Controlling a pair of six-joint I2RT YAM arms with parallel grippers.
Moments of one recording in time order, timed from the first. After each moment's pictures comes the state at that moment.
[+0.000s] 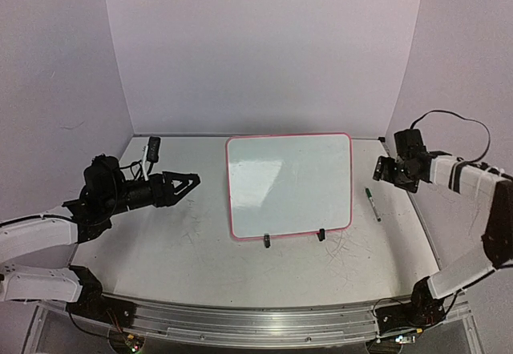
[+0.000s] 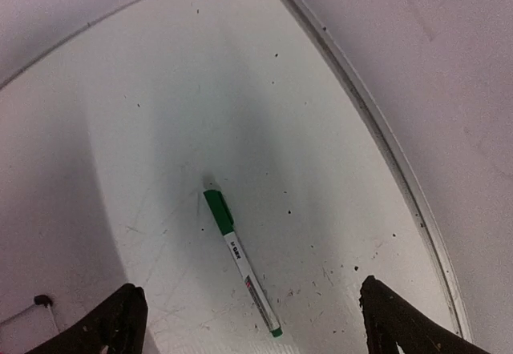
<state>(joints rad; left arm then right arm) -0.60 0.97 0.48 0.39 0.46 -0.63 0.16 1.37 0.94 -0.40 0.30 0.44</state>
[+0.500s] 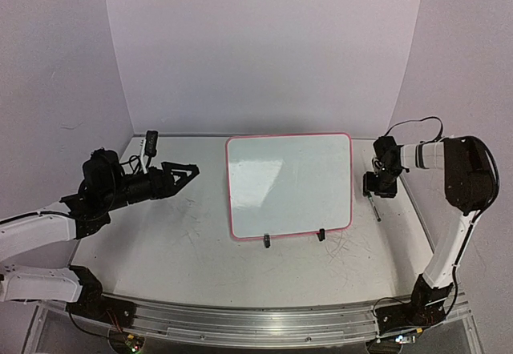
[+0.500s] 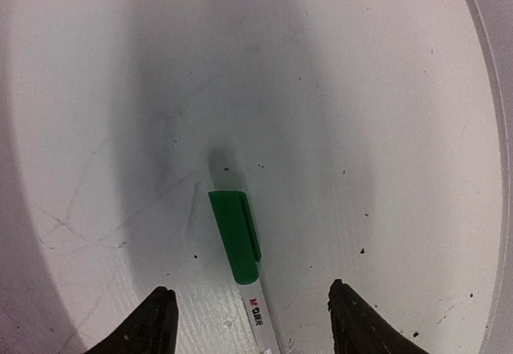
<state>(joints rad) -0.60 0.97 0.53 0.33 0.41 -0.70 0.08 1.91 1.22 -0.51 0.12 0.22</state>
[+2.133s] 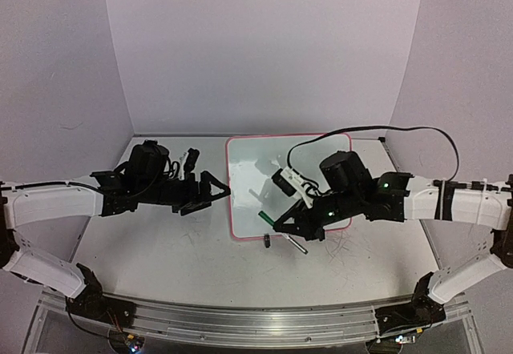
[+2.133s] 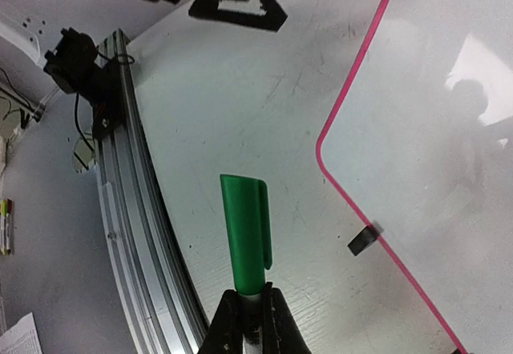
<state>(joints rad) -0.76 1.26 0.79 -0.03 0.36 -0.84 0.93 1.36 0.97 -0.27 -0.37 0.13</state>
